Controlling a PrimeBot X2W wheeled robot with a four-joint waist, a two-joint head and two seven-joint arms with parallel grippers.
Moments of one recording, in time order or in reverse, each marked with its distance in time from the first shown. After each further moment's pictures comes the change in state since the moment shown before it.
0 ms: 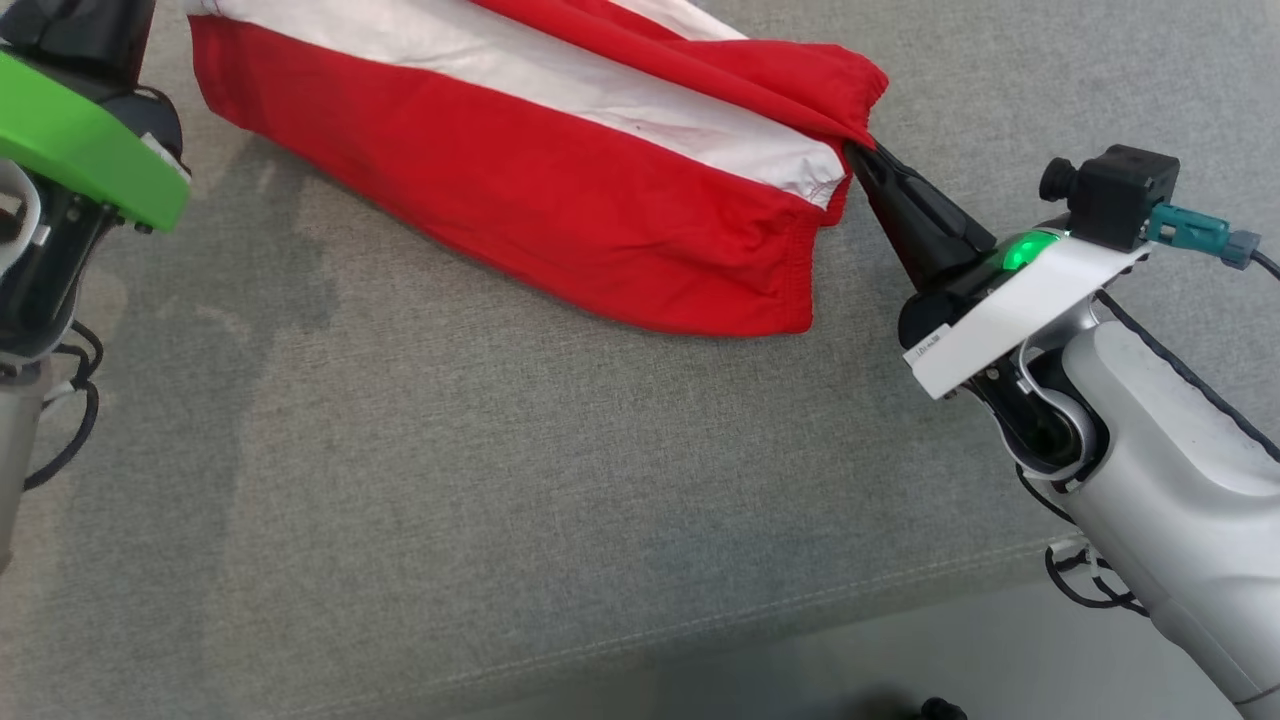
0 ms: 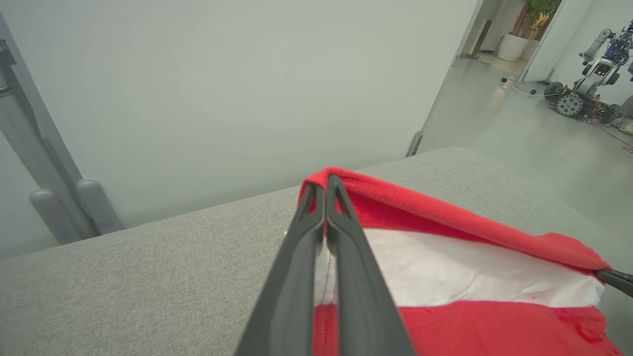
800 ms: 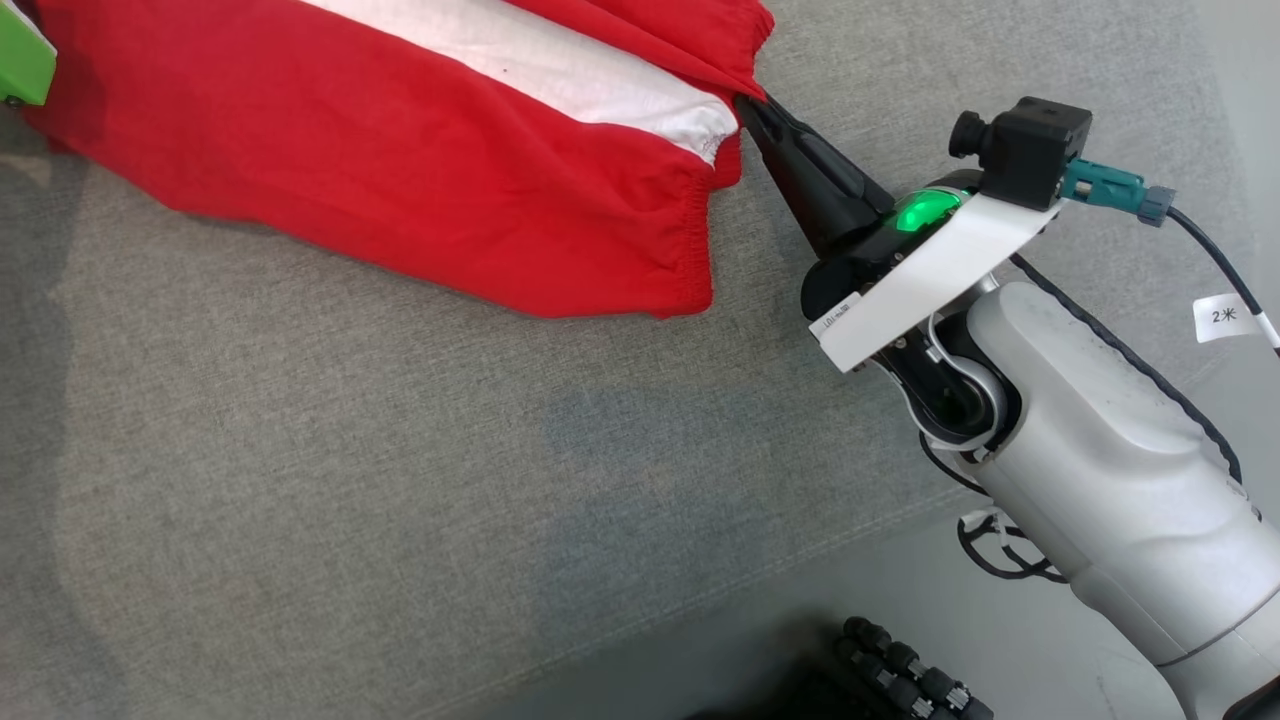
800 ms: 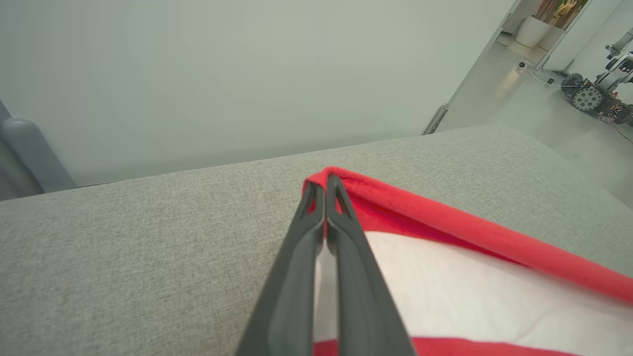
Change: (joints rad) left arm -0.214 0.021 -0.040 0.305 -0.006 0.000 -0.036; right arm -0.114 0.118 0.076 0.030 0.074 0.001 -0.032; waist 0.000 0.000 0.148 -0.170
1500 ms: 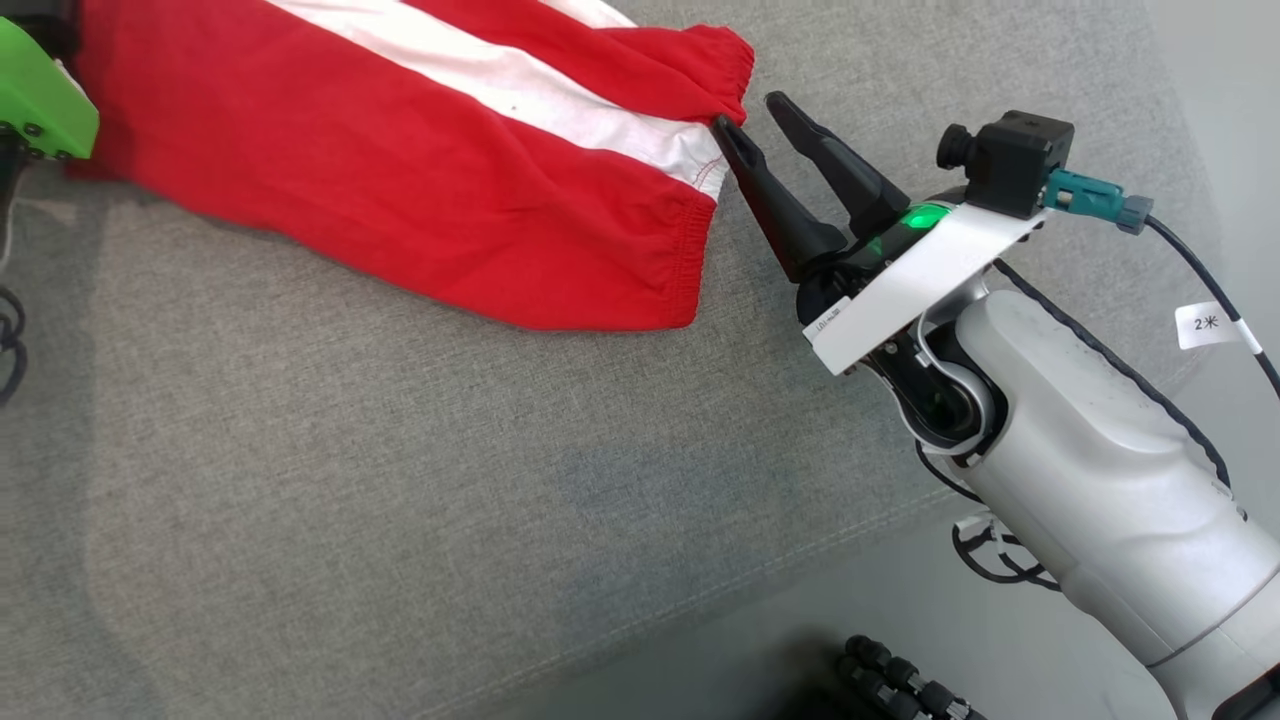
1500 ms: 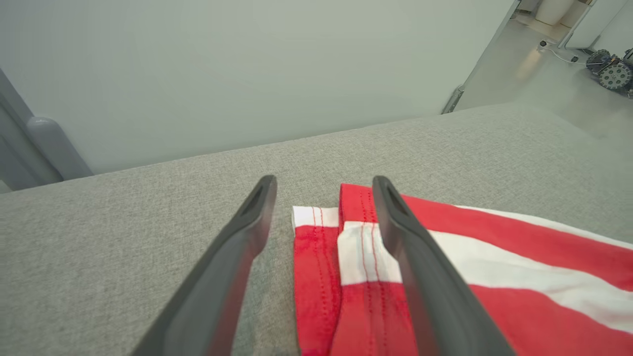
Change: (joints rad) left arm -0.013 -0.001 -0.121 0.175 -0.007 -0.003 -0.104; right arm -0.008 0.016 0.021 0.061 0.003 0.000 -0.018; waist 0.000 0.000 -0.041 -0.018
